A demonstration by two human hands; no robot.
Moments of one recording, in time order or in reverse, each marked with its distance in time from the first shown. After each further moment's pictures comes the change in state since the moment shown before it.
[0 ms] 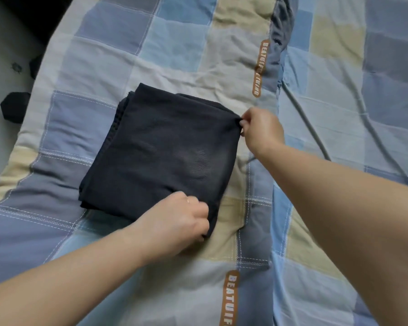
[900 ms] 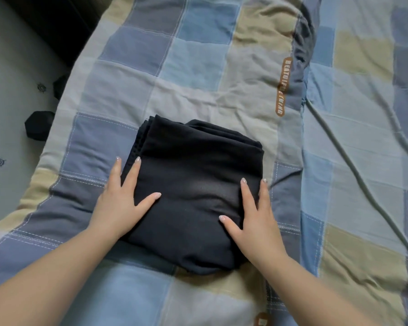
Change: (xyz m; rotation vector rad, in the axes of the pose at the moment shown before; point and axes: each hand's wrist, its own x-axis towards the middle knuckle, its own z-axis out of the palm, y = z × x) left_hand -0.073 -0.123 0.044 -0.289 0.128 -1.140; right_hand -0.124 0.003 0.076 0.080 -0.210 -0.020
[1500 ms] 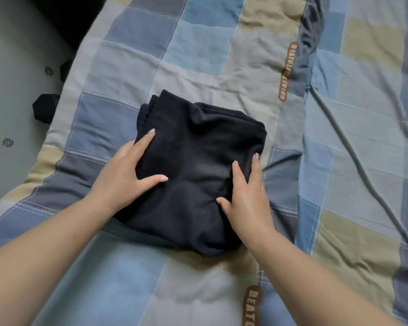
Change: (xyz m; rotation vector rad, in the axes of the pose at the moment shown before) left_hand -0.014 0.029 -0.032 -0.203 0.035 0.213; right_hand -0.004 -0.027 -0.012 -0.012 0.035 -0.074
